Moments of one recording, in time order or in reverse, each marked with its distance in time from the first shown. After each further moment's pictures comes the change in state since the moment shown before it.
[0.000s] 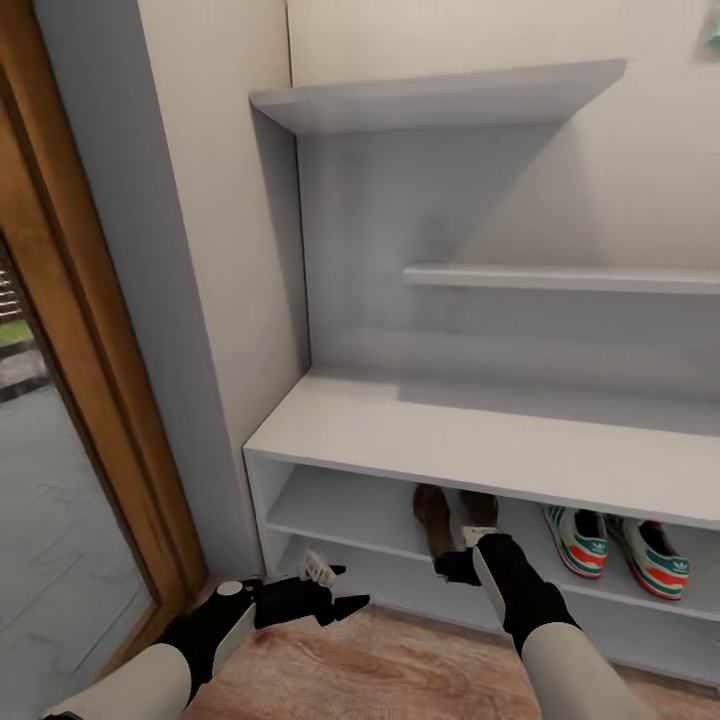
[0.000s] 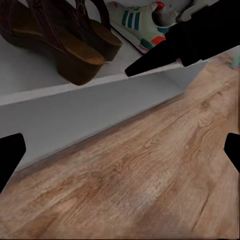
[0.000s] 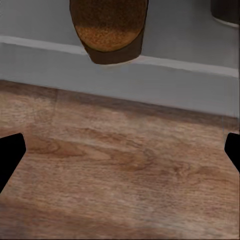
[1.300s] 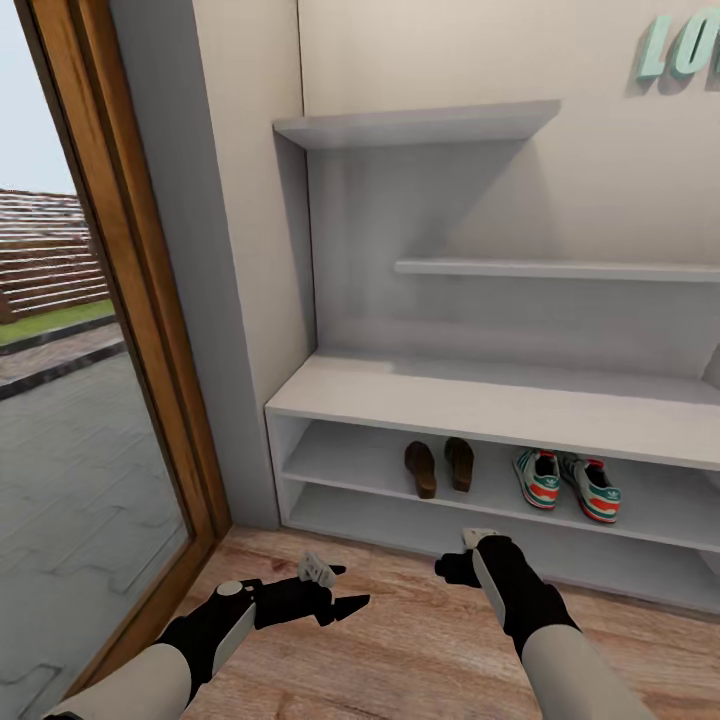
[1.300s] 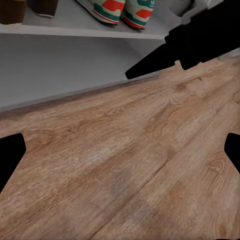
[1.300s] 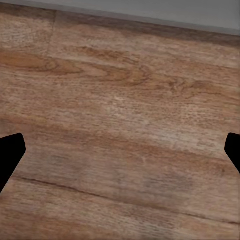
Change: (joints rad) left arm 0.000 0.000 0.000 0.000 0.000 0.000 -0.001; right arm 0.005 0.000 0.002 0.004 0.006 -0.007 0.004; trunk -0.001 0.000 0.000
